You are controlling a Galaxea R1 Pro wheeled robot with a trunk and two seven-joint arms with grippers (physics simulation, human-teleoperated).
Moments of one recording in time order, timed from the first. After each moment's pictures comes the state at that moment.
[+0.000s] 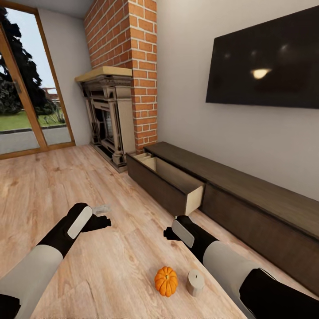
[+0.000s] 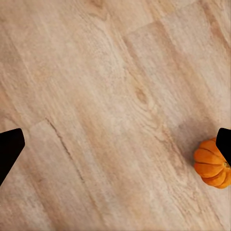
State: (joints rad) left arm -0.82 0.19 -0.26 -0.83 0.76 0.97 0.44; right arm -0.91 0.16 0.71 -0.48 -0.99 0.61 -0.58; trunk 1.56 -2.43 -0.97
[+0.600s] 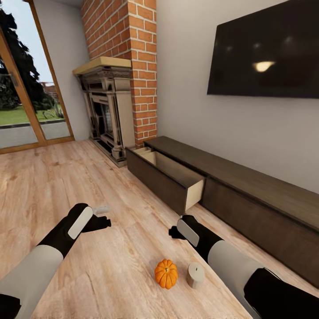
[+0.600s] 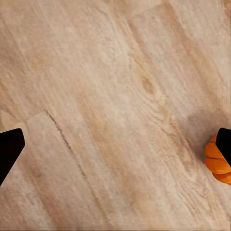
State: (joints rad) left arm -0.82 0.19 -0.26 -0.83 0.76 0.96 0.44; right arm -0.91 0.12 0.69 -0.48 -1.00 0.60 -0.58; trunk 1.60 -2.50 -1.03
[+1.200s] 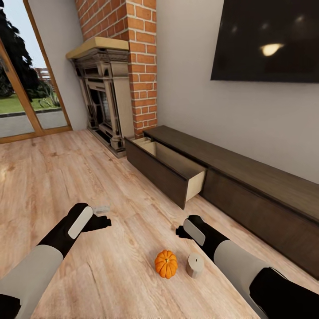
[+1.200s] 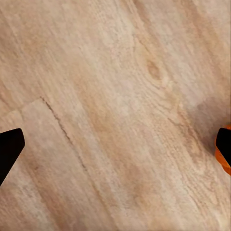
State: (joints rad) left arm -0.82 0.19 -0.26 -0.83 0.76 0.96 0.44; right arm -0.92 0.08 0.69 -0.47 -1.01 0.58 -0.59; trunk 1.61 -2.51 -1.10
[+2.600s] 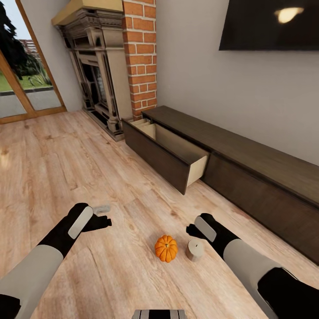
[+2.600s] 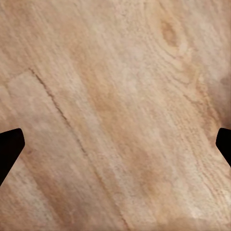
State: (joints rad) left arm -0.82 0.19 -0.26 -0.83 0.76 0.96 0.43; right arm -0.92 0.01 0.57 -0.45 -1.00 0.59 -0.59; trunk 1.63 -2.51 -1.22
